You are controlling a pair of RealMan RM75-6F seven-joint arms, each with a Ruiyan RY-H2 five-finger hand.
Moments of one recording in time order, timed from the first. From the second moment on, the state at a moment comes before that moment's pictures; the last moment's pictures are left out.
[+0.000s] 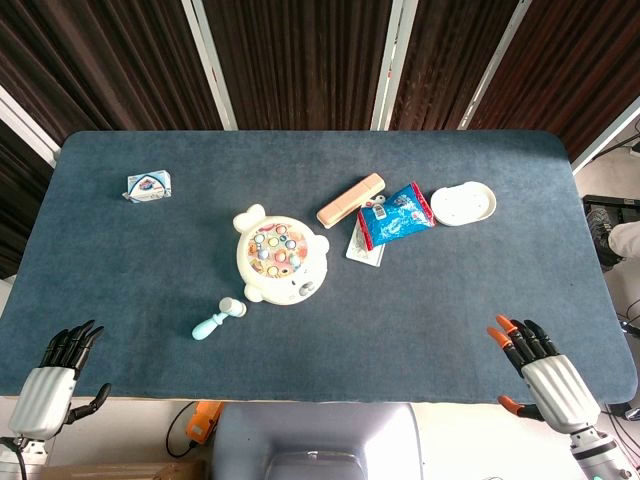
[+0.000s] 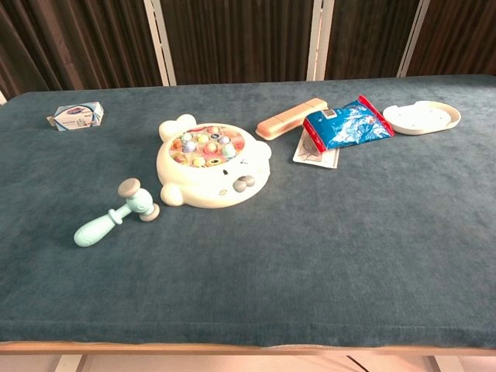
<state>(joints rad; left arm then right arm) -0.07 -1.19 0.09 -1.59 1.60 1.51 -0.03 0.09 -1.04 -0.12 -1.67 -1.75 1.42 -0.07</state>
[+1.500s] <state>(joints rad) -0.37 -1.86 -0.21 -1.42 1.10 1.29 0.62 0.12 -1.02 -0.12 -1.67 -1.77 1.40 0.01</state>
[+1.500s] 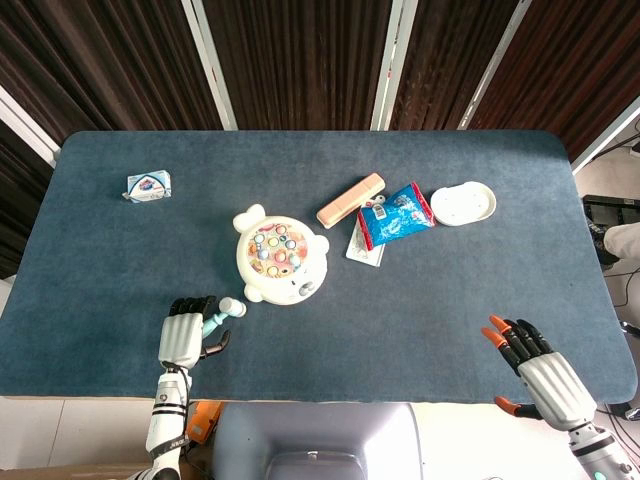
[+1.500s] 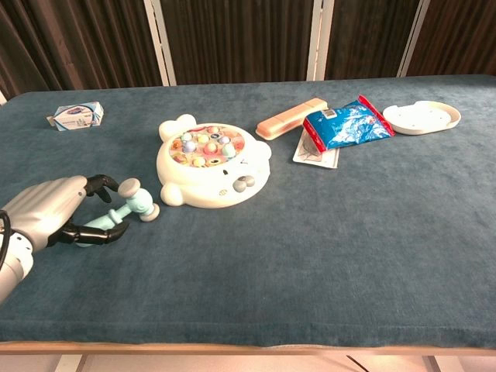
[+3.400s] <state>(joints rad) -0.45 -1.90 -0.24 -1.32 1.08 1.28 0.56 0.12 -1.01 -0.12 -1.66 -1.76 1.40 0.02</state>
